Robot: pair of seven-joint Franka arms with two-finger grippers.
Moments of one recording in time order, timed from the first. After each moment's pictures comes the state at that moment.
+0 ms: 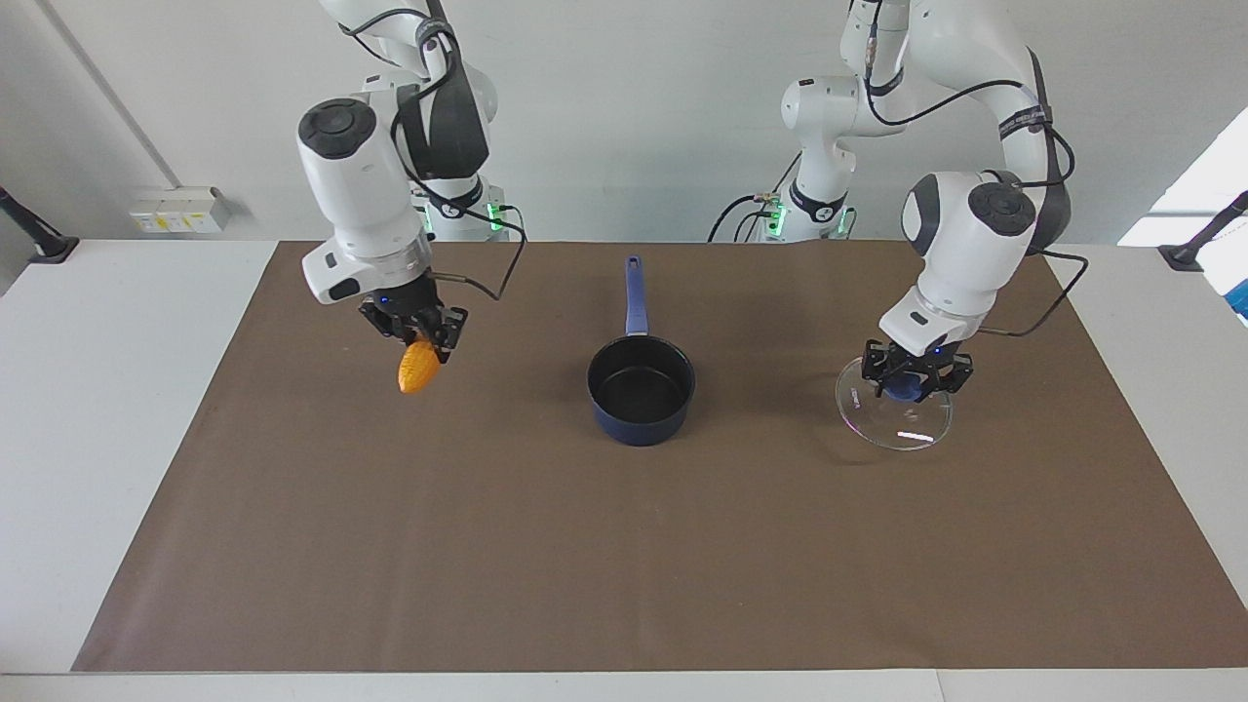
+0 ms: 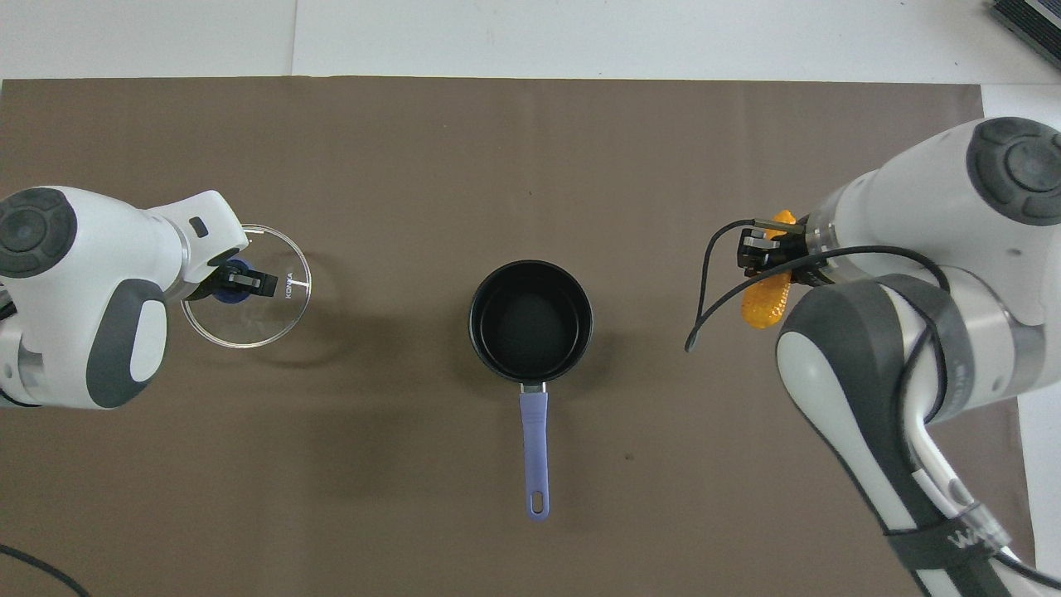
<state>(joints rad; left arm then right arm) -0.09 0.11 -0.04 -2.07 0.04 2.28 0.15 0.07 0.09 0.17 -1.79 -0.02 1.91 0.55</state>
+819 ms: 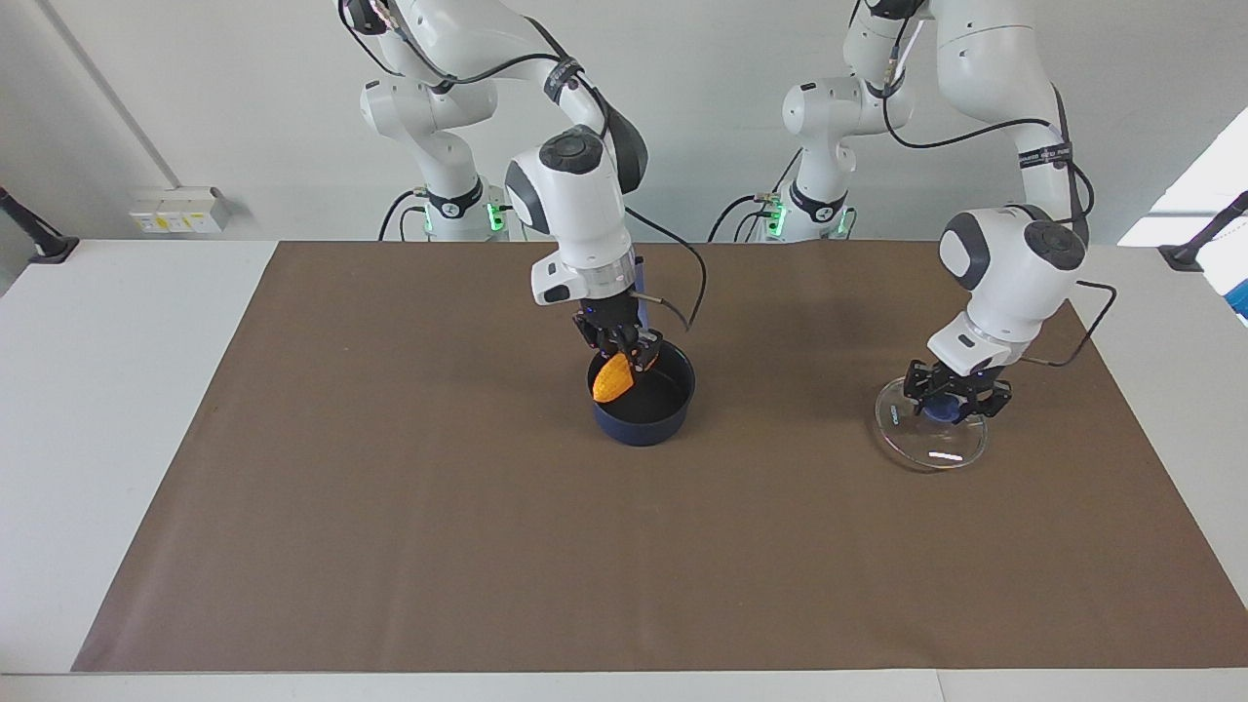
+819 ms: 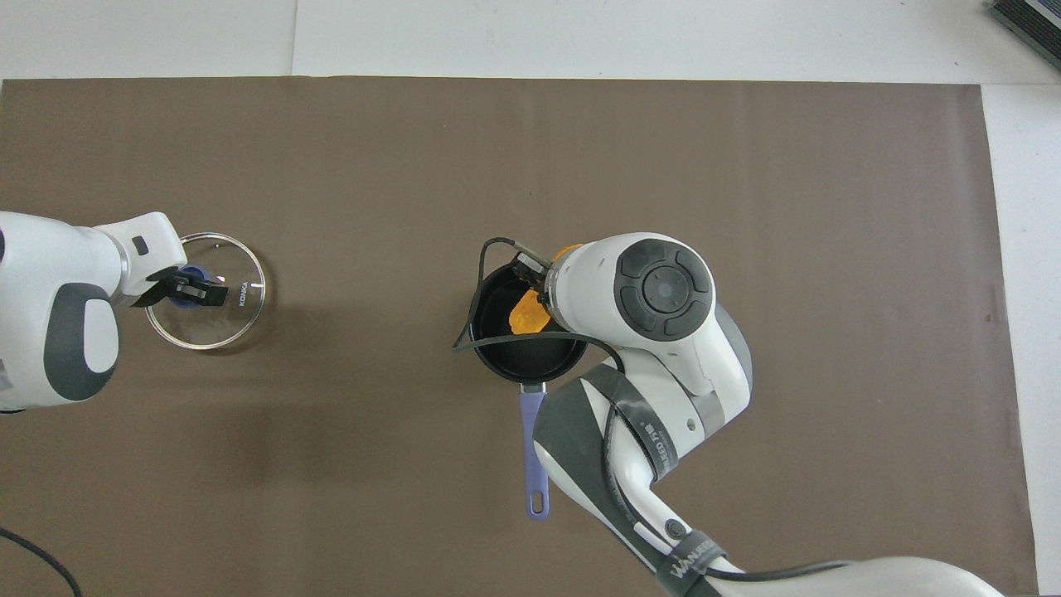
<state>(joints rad) 0.07 0.18 -0.04 -2.10 -0.03 2.40 0.44 0.28 0.27 0.29 -1.81 -0.02 2.30 1.20</state>
